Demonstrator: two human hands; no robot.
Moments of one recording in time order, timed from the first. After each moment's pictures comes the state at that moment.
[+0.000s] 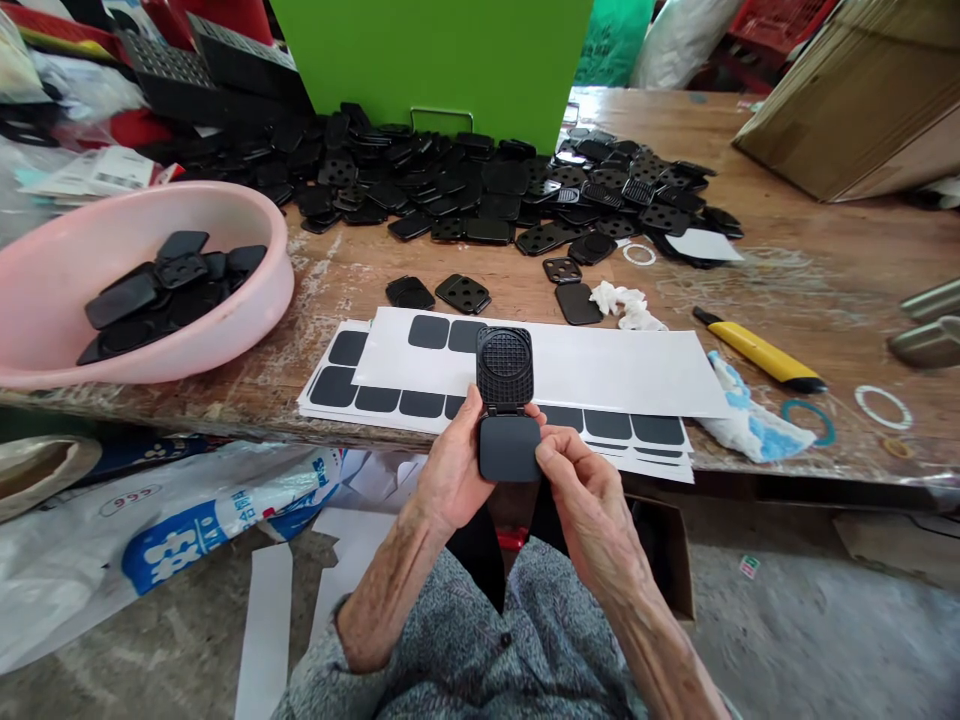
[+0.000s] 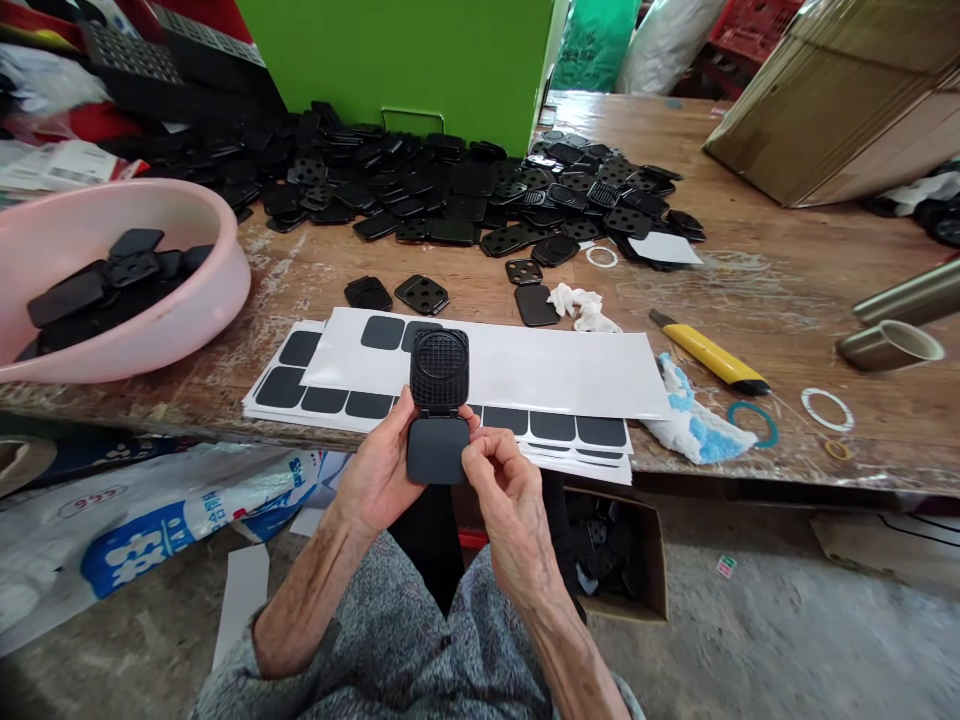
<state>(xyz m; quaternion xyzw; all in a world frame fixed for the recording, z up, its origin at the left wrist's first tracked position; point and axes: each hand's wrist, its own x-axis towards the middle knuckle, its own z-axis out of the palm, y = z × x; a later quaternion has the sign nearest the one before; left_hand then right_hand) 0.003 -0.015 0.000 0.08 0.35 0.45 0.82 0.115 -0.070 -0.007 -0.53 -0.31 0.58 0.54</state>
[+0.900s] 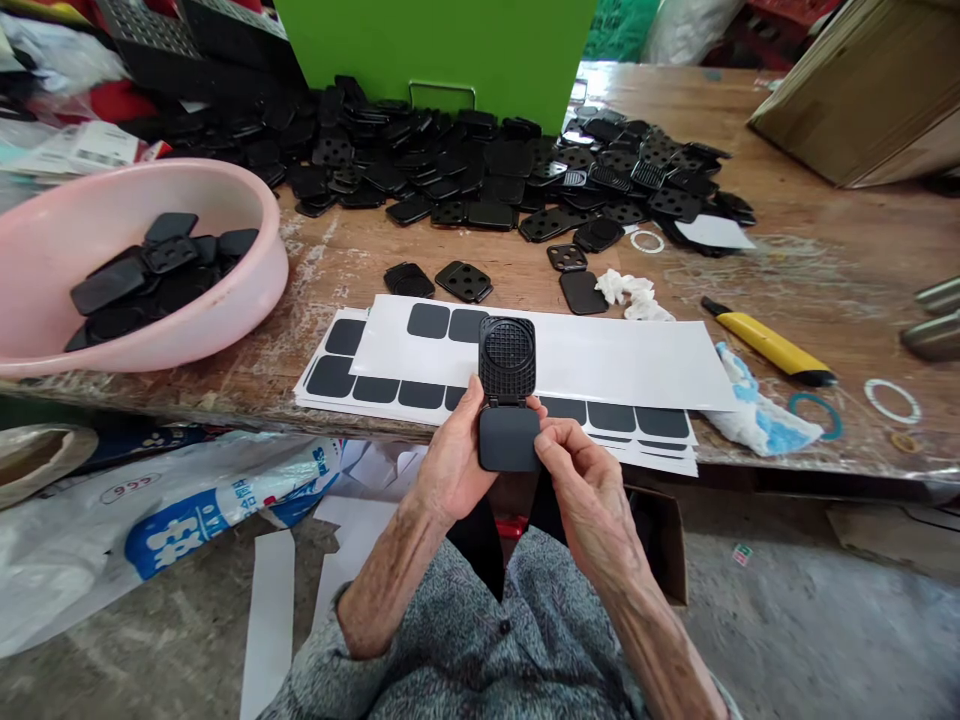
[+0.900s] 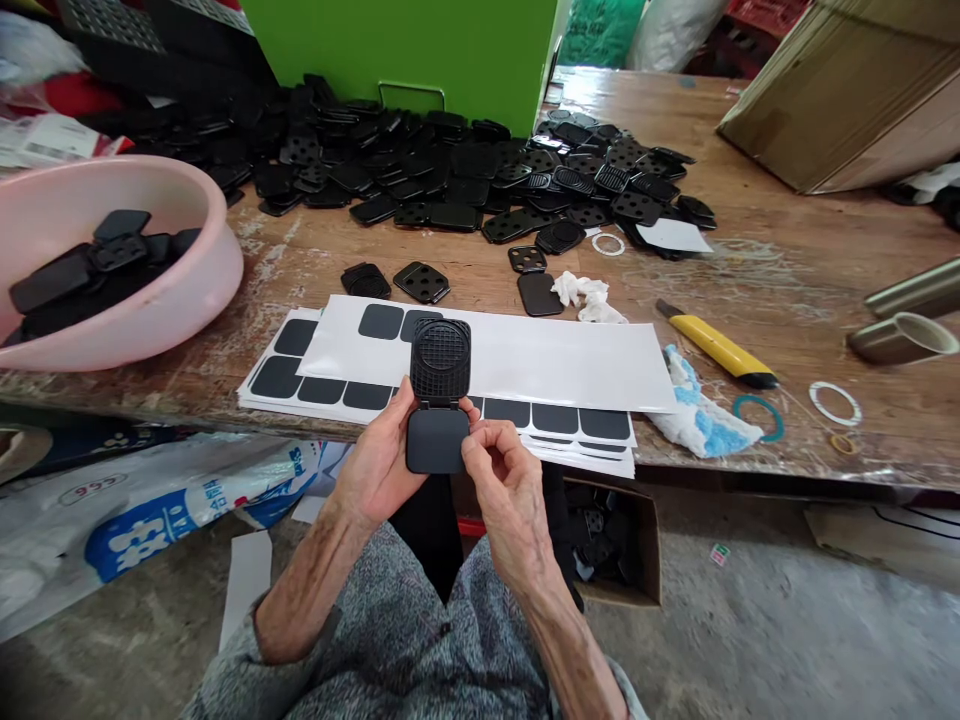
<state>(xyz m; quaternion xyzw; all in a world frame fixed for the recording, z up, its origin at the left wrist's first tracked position) 0.002 -0.014 -0.001 0.08 0.32 0.45 0.83 0.114 -0.066 -0.012 -0.54 -0.33 0.55 0.54</state>
